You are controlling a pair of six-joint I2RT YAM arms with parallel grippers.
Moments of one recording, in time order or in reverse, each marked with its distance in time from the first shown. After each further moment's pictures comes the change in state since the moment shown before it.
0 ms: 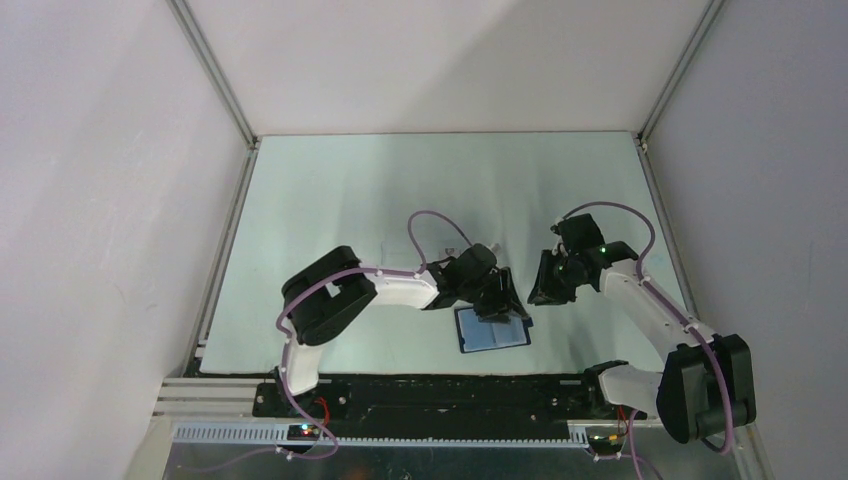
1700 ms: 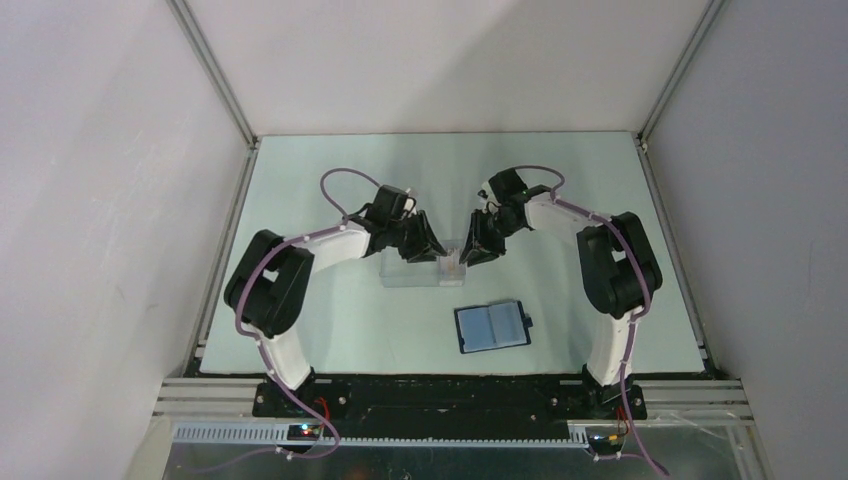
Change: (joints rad) left arm 0.512 -0.195 -0.060 -0.253 0.071 0.332; right arm 0.166 0.732 0.544 0.173 -0.286 0.083
